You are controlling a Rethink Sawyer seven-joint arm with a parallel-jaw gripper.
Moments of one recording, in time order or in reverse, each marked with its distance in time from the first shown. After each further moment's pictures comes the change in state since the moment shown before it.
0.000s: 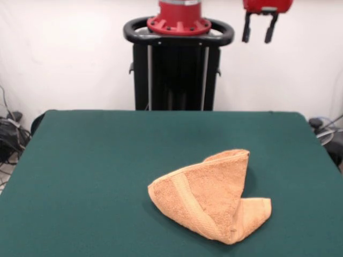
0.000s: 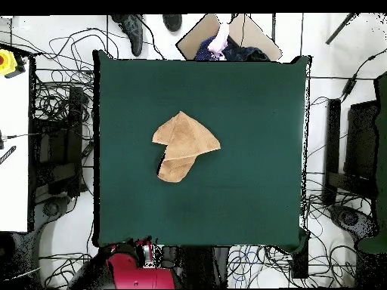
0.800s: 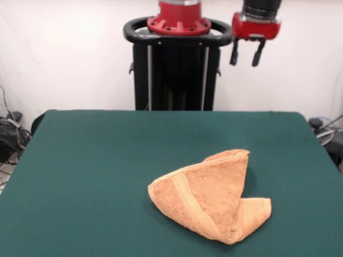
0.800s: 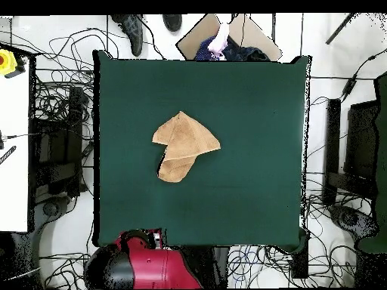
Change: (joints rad) arm -0.030 0.194 -0.015 -0.040 0.001 -0.113 0.000
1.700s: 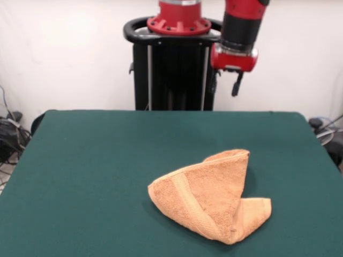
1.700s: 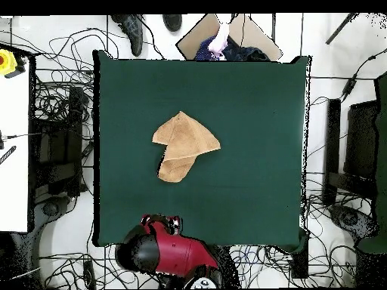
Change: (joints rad) arm -0.104 0.228 0.005 -0.015 0.086 -0.255 0.001
